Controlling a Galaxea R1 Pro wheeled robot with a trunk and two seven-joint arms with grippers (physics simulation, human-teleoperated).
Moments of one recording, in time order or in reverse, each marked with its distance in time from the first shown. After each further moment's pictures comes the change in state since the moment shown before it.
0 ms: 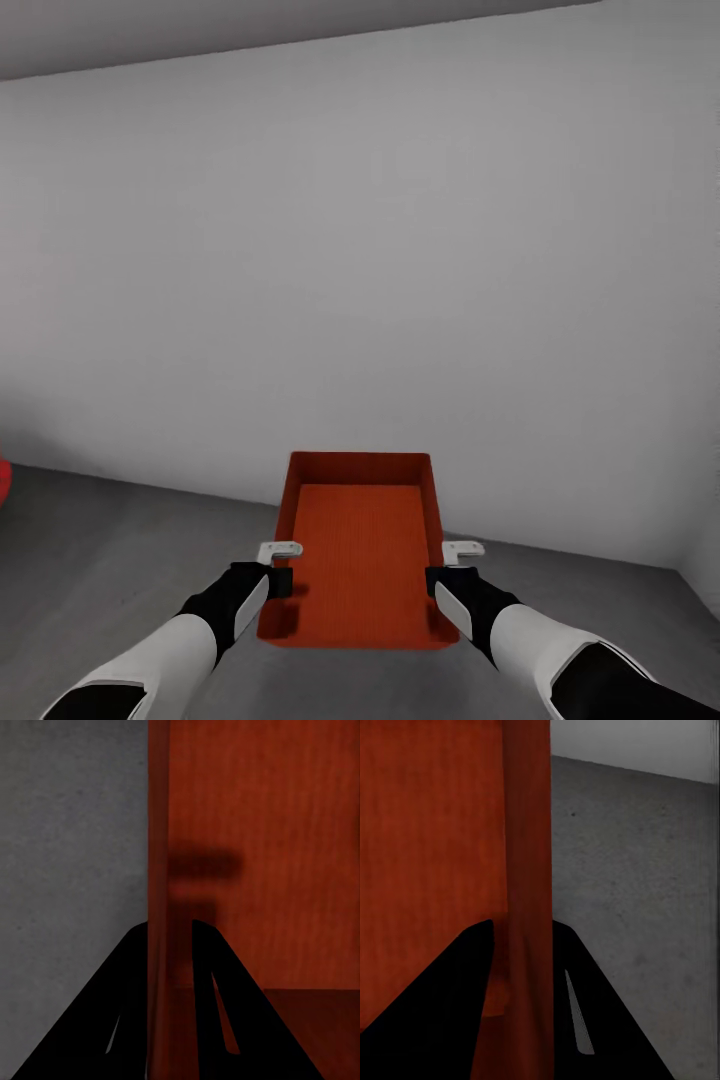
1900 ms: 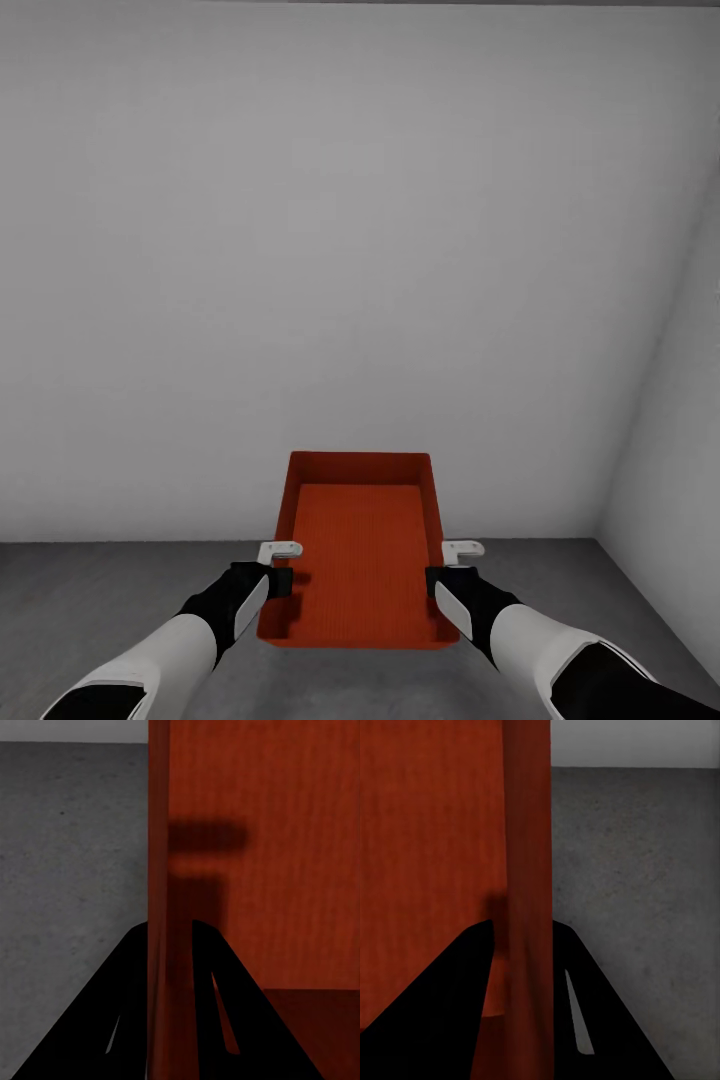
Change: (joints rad) left arm 0.000 0.000 0.000 -0.001 0.000 0.000 0.000; right arm 0.000 0.000 -0.002 0.000 0.003 0.000 0.000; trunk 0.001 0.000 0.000
